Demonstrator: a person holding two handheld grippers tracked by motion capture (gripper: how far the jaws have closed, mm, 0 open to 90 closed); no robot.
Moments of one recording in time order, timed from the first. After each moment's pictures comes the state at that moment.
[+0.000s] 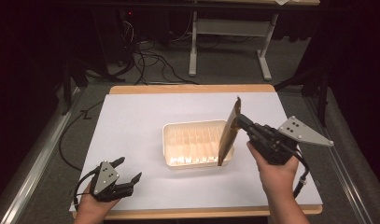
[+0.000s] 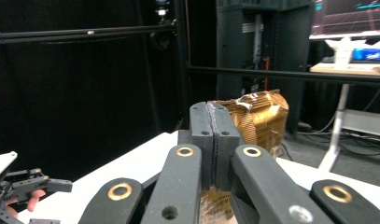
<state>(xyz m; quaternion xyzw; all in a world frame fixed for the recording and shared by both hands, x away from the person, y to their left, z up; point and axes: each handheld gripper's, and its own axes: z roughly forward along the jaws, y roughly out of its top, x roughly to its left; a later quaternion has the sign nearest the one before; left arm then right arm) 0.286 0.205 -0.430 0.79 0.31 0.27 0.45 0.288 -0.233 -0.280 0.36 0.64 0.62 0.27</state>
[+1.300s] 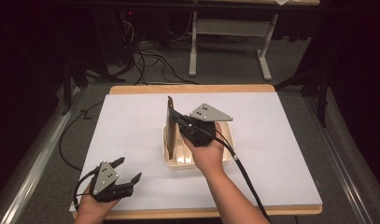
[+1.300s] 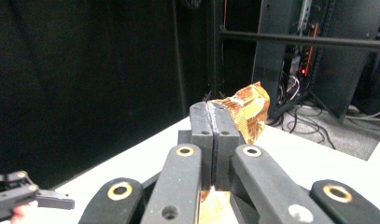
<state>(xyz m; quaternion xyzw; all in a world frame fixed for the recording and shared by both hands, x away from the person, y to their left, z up) 0.285 0.205 -0.430 0.79 0.31 0.27 0.45 0.369 -0.088 -0.321 0.33 0.70 0.59 0.22</state>
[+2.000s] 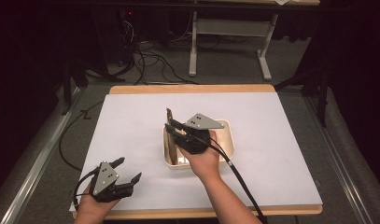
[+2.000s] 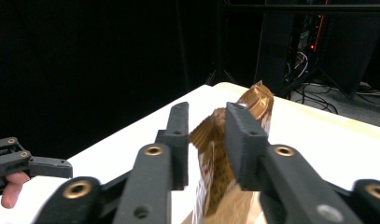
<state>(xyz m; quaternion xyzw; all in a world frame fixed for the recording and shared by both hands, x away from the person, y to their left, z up) 0.285 0.205 -0.430 0.79 0.31 0.27 0.45 0.369 -0.081 -0.356 0.35 0.72 0.57 0.20</state>
